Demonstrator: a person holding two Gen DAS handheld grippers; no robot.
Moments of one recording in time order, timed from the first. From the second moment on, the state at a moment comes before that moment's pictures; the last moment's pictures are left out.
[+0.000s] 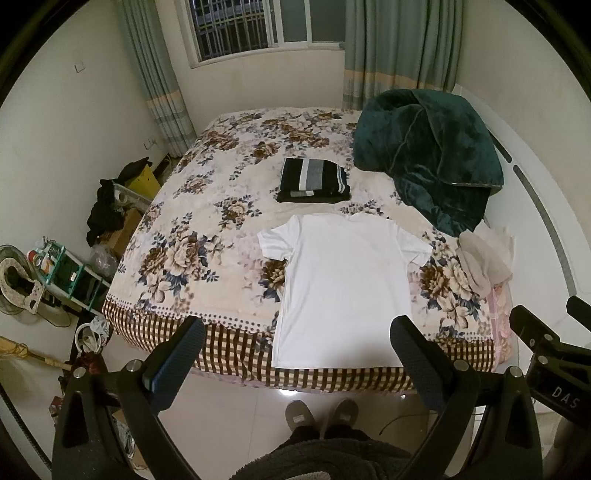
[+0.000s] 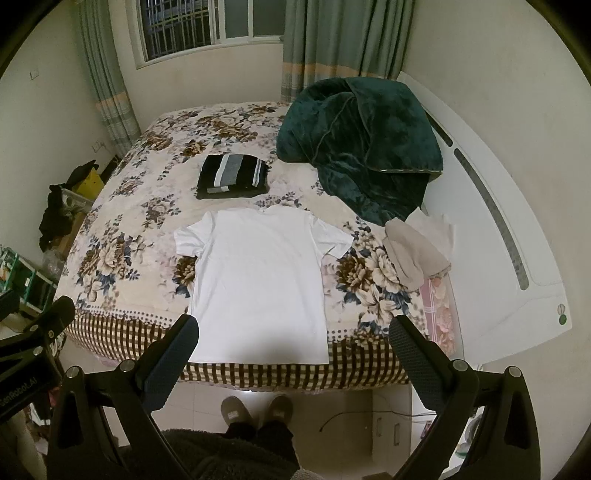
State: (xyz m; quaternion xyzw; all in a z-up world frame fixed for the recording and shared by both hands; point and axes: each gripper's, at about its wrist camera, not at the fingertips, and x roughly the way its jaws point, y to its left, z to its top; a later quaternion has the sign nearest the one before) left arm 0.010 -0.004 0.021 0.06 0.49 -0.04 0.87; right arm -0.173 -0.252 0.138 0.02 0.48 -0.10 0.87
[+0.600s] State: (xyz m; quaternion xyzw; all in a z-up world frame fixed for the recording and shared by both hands) left arm 0.013 -0.006 0.025 0.05 0.48 -0.04 0.87; right arm -0.173 -0.248 0.150 0.01 0.48 -0.10 0.87
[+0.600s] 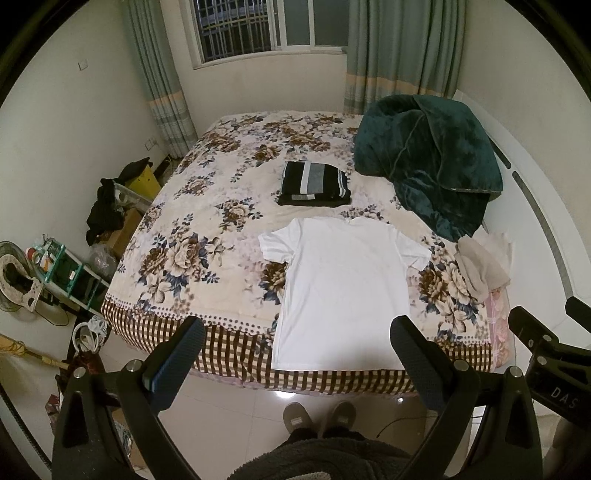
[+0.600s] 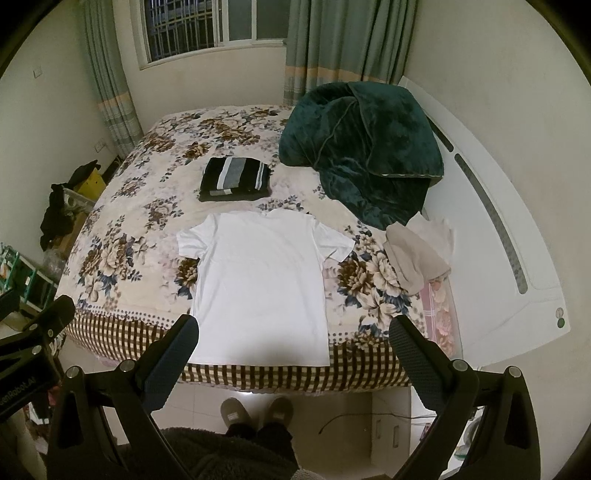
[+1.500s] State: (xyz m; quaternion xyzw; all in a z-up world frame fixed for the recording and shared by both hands) left arm 0.015 -0.002 0.031 0.05 0.48 -0.04 0.88; right arm -0.165 -0.237 0.171 0.01 0.47 -0.10 0.88
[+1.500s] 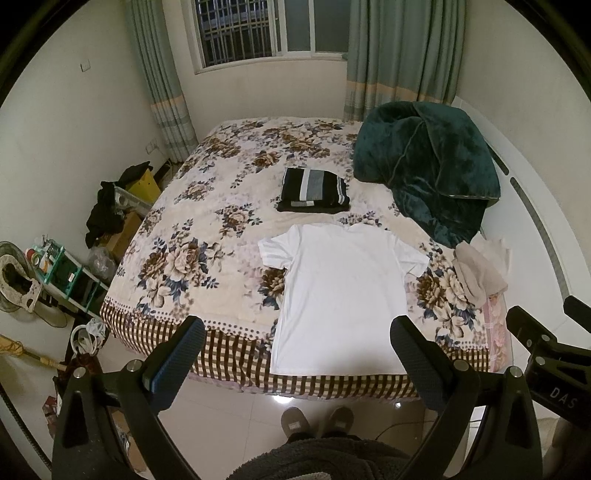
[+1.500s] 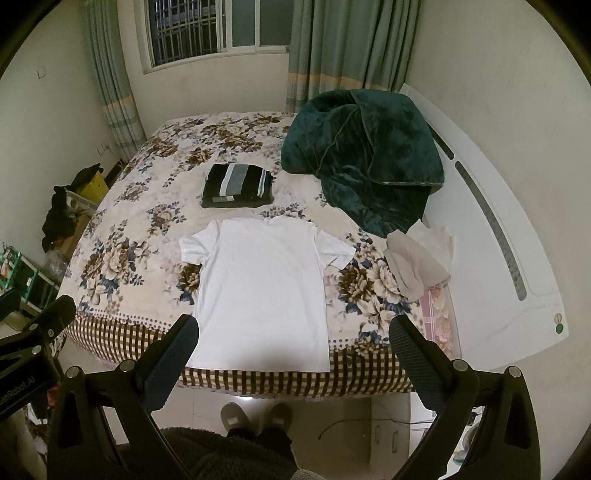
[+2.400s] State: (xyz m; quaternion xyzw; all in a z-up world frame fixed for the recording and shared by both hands) left arm 0.031 -0.013 0.043 0.04 0.48 -0.04 0.88; right arm -0.167 -0.229 0.172 0.01 0.47 -0.10 0.88
